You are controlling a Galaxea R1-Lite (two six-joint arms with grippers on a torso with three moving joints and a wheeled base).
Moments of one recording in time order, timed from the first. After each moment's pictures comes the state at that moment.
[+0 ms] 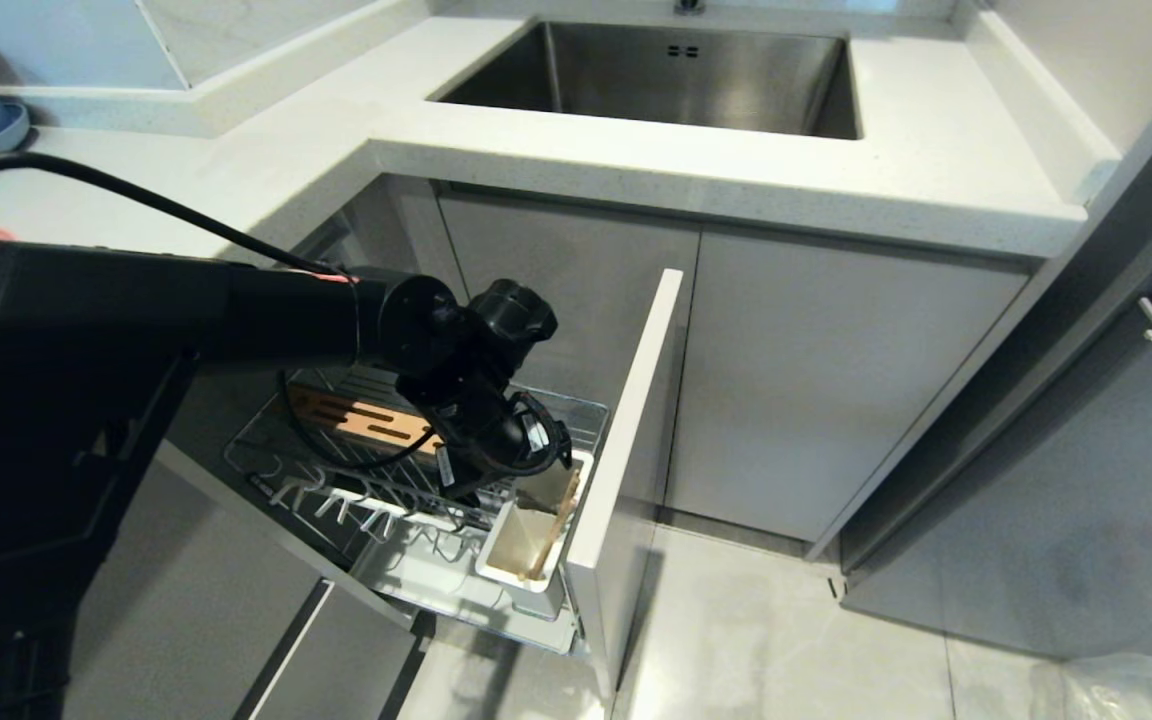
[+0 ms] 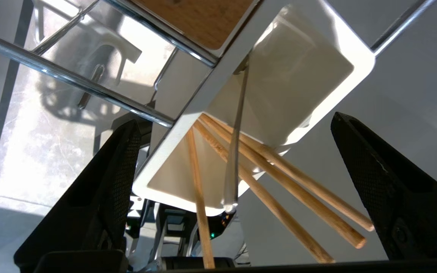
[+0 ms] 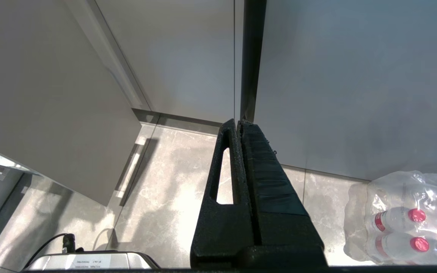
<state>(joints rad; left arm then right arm) -0.52 2.14 -1.80 0.75 0.13 -0.79 0.00 0.00 0.00 0.00 -0.02 0.05</state>
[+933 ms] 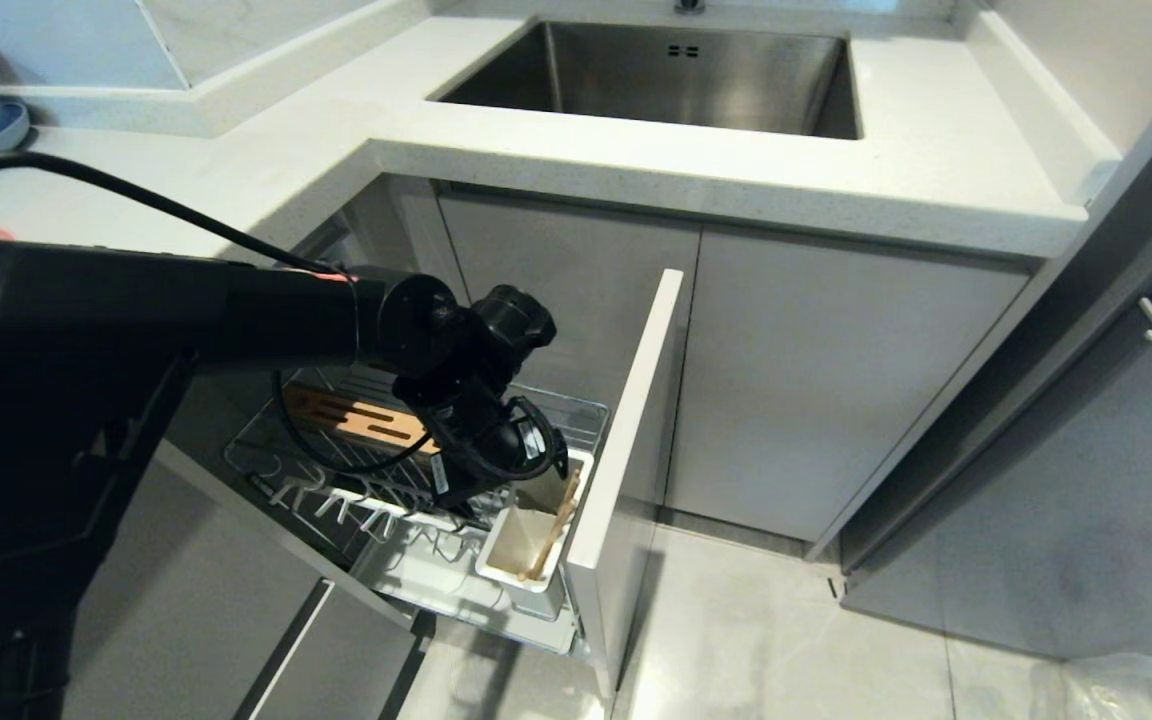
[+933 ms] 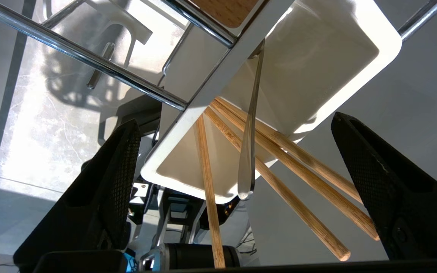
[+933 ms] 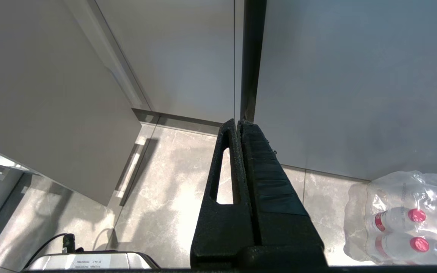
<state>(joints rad) -0.52 2.14 -1.80 0.80 0.12 -0.80 0.00 0.00 0.00 0.00 -0.02 0.05</state>
